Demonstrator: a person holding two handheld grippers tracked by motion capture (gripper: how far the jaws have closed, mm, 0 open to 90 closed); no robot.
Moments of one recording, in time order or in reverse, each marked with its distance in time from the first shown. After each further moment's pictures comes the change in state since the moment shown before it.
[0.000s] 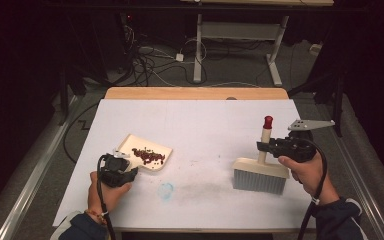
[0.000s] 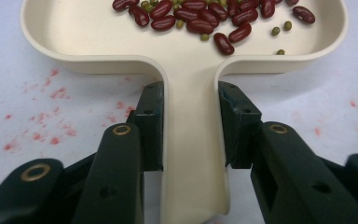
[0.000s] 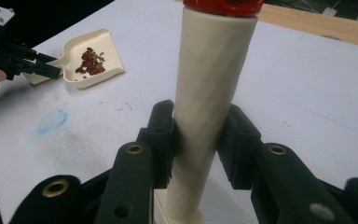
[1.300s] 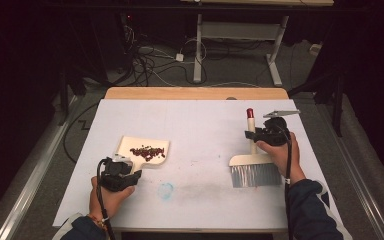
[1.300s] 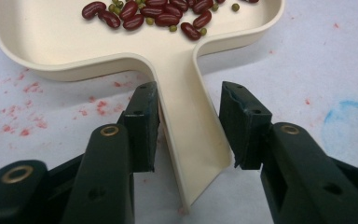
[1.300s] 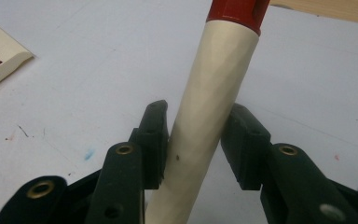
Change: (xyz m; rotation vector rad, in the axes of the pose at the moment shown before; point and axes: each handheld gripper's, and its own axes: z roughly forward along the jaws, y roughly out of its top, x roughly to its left) left arm -0.013 -0.010 -0.009 -0.049 -0.056 -0.014; right arm -0.036 0.009 0.080 0.089 -0.209 0.078
